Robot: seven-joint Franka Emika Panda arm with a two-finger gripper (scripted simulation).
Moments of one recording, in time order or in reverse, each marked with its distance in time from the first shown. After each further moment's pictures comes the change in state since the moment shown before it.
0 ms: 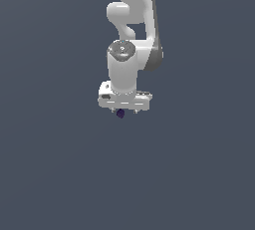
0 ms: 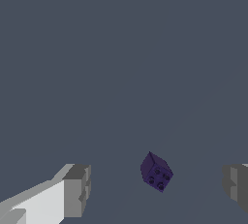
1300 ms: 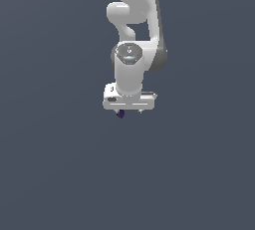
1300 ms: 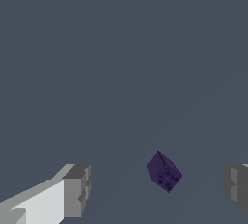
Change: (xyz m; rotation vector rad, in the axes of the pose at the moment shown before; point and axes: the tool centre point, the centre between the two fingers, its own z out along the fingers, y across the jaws) arm -0.002 -0.017 0.004 -0.002 -0.024 -0.086
